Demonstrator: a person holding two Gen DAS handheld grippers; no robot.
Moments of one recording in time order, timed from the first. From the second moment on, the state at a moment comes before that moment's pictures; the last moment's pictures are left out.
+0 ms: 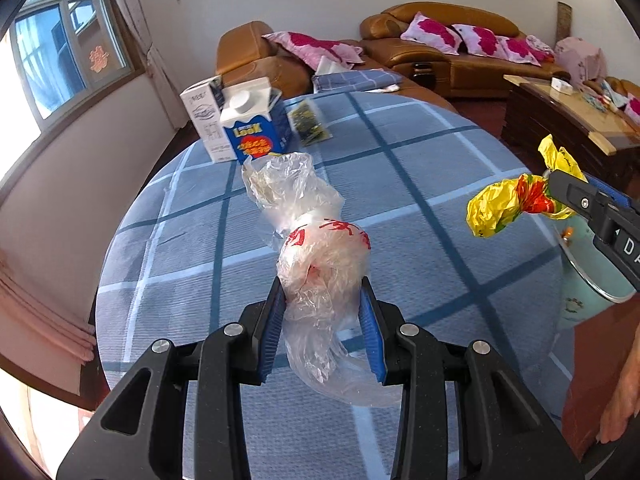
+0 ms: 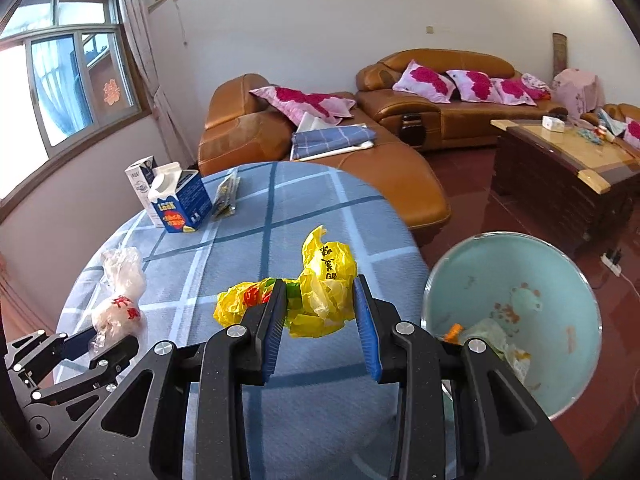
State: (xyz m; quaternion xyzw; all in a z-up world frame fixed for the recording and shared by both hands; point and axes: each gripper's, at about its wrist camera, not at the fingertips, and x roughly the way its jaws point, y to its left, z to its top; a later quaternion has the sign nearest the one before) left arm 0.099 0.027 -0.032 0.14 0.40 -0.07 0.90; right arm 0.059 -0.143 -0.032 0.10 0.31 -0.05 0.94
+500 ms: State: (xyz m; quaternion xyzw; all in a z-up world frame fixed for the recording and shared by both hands) left arm 0.072 -0.007 -0.027 0.16 0.39 -0.09 0.90; right arm 0.018 -0.174 -0.033 0.12 0.30 -0.08 0.94
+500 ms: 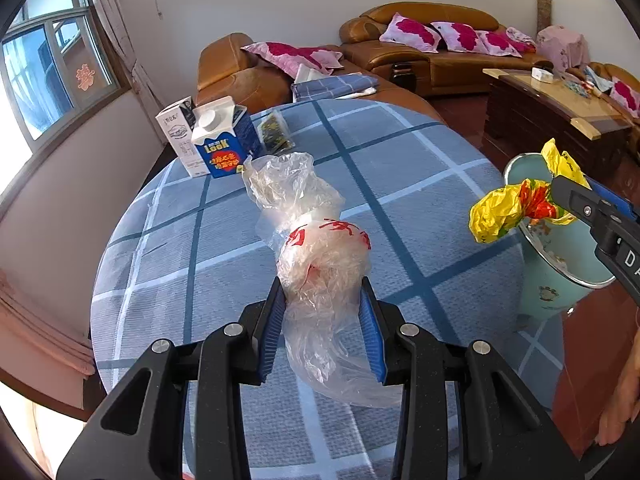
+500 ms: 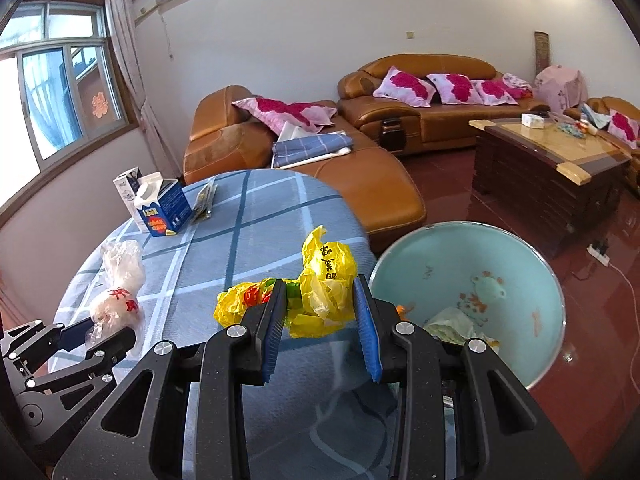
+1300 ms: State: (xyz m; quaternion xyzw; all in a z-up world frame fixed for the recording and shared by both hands) left arm 0.050 -0.108 -0.019 0.19 0.35 -0.20 0.90; right arm -0.025 -0.262 -0.031 0.14 0.27 -0.19 0.93
